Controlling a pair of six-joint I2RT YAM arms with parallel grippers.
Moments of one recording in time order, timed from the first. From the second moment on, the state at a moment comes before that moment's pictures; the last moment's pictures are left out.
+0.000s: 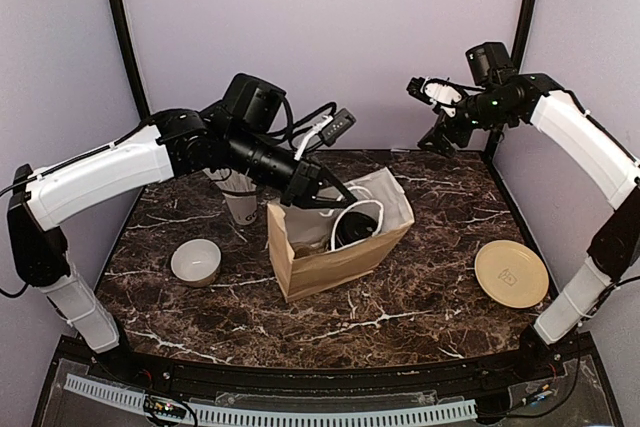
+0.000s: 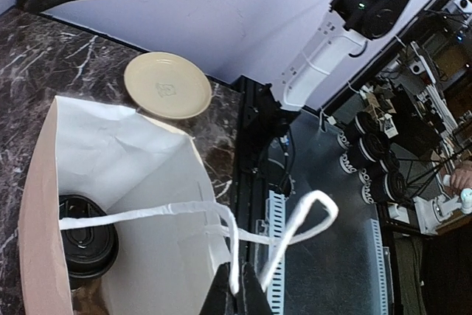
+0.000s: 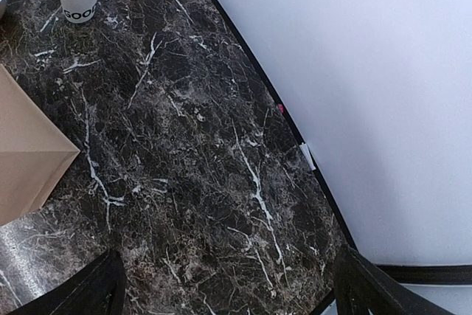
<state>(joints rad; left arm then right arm) -0.92 1.64 1.64 -0.59 0.69 -0.13 0.38 1.57 1.72 -0.87 -0.18 -0.75</state>
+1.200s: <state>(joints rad) -1.03 1.64 1.69 -0.57 0.68 -0.07 0.36 1.61 1.76 -0.95 -0.35 -0.74</state>
